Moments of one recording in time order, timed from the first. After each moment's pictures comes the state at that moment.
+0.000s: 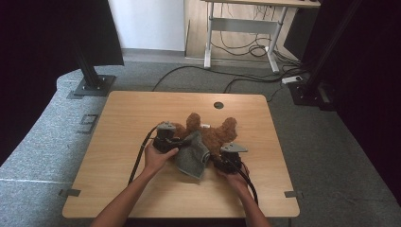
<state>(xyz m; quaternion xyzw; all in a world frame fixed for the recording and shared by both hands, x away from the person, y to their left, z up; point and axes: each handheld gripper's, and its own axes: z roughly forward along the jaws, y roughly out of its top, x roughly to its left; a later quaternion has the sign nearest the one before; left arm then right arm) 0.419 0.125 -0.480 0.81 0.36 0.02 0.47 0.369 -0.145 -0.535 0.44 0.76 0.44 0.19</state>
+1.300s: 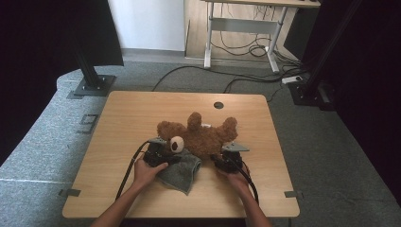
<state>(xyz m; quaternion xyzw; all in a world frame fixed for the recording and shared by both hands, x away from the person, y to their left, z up) 0.393 0.160 -0.526 0.81 0.40 -0.03 0.42 0.371 -0.149 -0.534 0.44 0.76 0.44 0.18</state>
